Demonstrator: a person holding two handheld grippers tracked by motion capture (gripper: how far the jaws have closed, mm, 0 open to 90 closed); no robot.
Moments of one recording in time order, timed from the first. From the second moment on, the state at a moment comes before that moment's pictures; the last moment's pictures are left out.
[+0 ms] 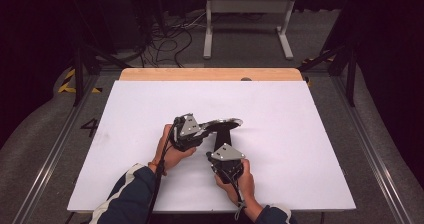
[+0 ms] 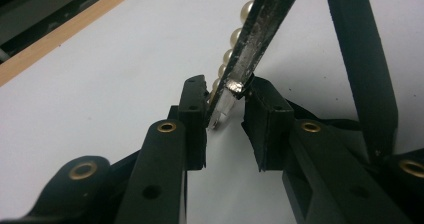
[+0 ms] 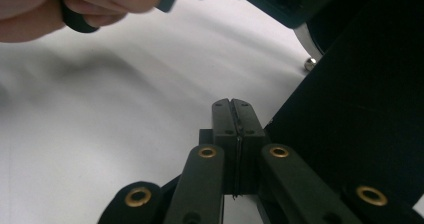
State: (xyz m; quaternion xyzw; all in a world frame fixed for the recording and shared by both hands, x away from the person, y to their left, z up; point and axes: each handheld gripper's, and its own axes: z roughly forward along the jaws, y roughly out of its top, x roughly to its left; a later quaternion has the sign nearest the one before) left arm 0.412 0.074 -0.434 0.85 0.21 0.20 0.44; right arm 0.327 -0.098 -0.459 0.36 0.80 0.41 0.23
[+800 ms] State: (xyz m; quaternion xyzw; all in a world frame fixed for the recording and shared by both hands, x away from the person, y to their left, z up) left arm 0.405 0.074 -0.432 0.85 0.21 0.23 0.44; right arm 0.329 -0.116 -0.455 0.37 0.80 0.42 0.22
